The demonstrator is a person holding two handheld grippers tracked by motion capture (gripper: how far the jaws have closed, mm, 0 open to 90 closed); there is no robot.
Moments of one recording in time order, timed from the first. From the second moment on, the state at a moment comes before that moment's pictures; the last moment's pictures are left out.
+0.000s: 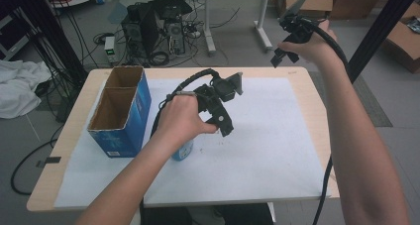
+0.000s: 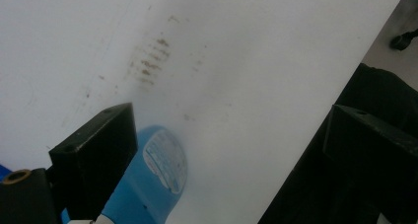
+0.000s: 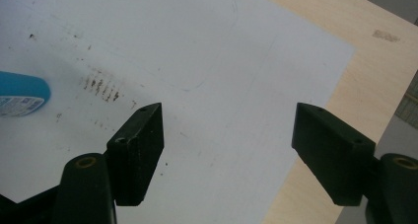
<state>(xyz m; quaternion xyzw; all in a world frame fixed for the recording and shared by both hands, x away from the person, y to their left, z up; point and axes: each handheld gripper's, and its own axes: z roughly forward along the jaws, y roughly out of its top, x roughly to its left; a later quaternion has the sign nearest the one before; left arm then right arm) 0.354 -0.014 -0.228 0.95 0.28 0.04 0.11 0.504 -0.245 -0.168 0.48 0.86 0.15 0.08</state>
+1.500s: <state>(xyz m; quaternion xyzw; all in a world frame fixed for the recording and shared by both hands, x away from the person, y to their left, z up) 0.353 -0.012 -0.217 0.95 0.28 0.04 0.11 0.499 -0.259 -0.174 0.49 0.85 0.15 0.08</state>
